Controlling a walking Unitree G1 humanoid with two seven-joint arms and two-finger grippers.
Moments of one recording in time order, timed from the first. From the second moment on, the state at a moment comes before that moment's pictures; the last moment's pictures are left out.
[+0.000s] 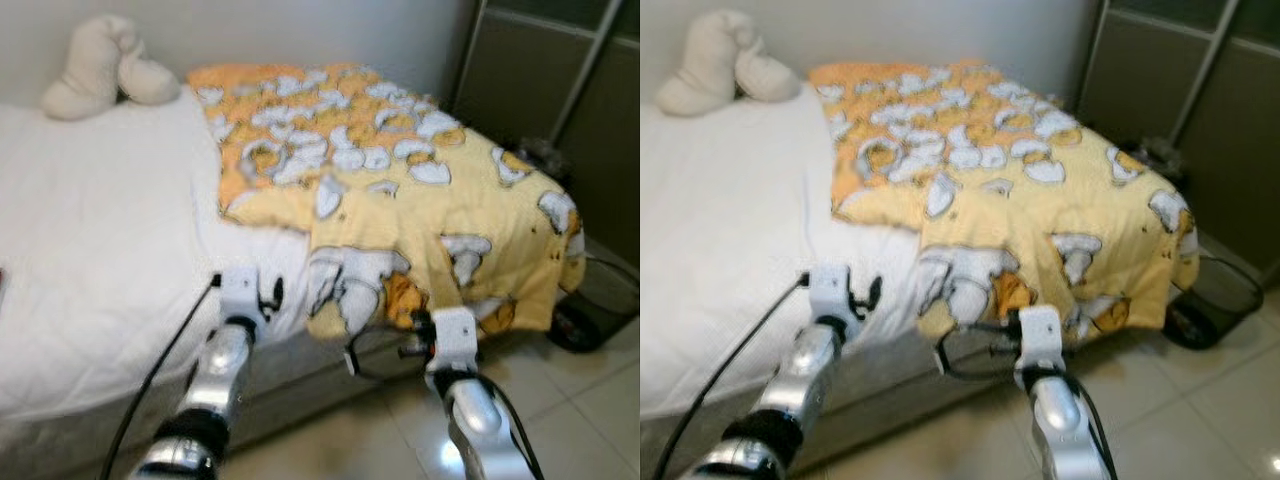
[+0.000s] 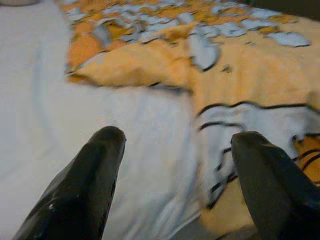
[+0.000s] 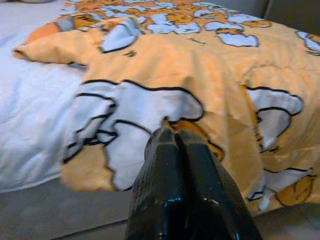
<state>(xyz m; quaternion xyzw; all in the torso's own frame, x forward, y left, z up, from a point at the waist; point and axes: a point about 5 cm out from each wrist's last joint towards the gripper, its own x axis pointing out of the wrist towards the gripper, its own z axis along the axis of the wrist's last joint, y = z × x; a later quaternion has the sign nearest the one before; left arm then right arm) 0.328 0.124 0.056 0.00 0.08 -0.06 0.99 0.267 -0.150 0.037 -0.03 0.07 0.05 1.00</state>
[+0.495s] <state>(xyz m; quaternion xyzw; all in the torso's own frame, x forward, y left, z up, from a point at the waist) 0.325 0.124 0.049 0.00 0.10 -0.07 0.99 0.260 -0.150 0.028 -0.03 0.09 0.05 0.99</state>
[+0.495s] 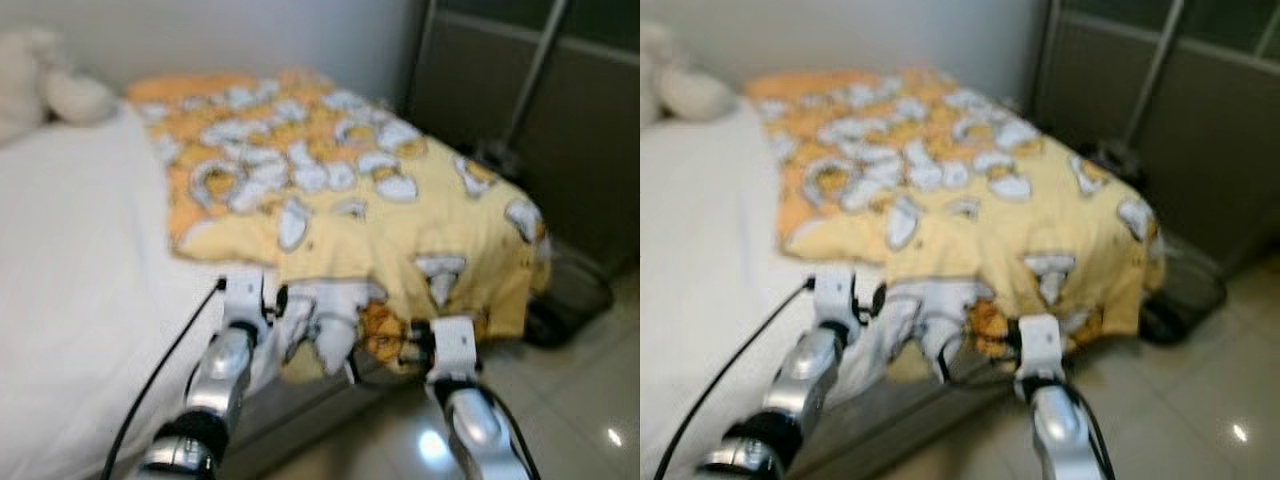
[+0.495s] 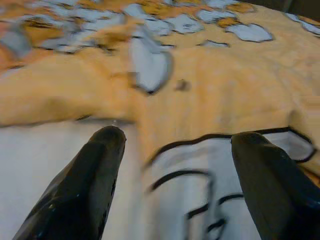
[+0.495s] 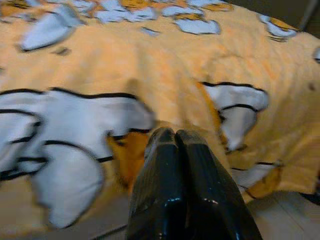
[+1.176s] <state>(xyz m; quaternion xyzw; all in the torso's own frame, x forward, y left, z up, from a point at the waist) 0.280 0.108 -0.022 0.08 0.34 -0.14 0.93 0.246 -0.168 -0.030 0.01 0.27 0.00 0.96</state>
